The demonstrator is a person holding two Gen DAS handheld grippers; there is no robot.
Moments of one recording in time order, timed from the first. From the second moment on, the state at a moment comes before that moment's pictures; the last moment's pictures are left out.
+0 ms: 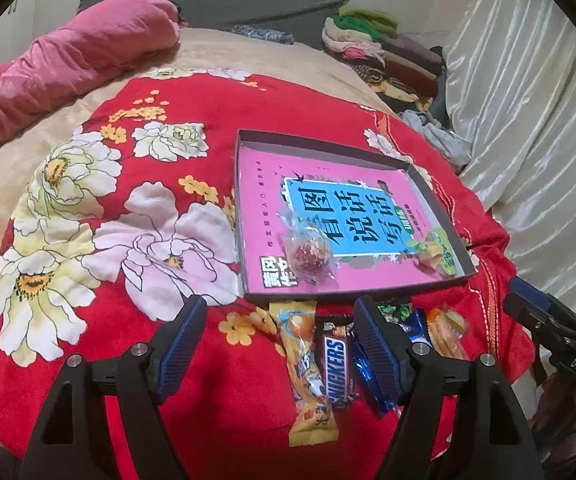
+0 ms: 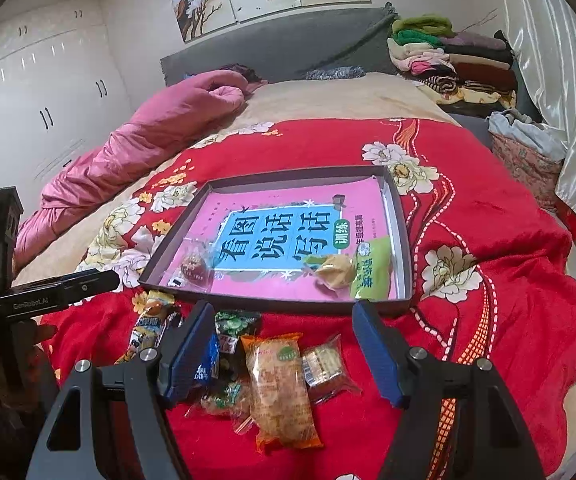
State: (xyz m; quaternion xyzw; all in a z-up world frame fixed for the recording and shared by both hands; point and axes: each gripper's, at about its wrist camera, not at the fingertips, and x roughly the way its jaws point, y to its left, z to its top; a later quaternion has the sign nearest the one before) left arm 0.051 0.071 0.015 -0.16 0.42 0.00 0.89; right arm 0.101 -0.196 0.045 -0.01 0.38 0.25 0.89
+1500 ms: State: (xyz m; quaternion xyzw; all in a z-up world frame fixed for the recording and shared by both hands) left arm 0.039 0.047 -0.028 -0.14 0.49 -0.01 0.86; right arm 0.093 -0.191 -0.029 0.00 0.49 0.28 0.83
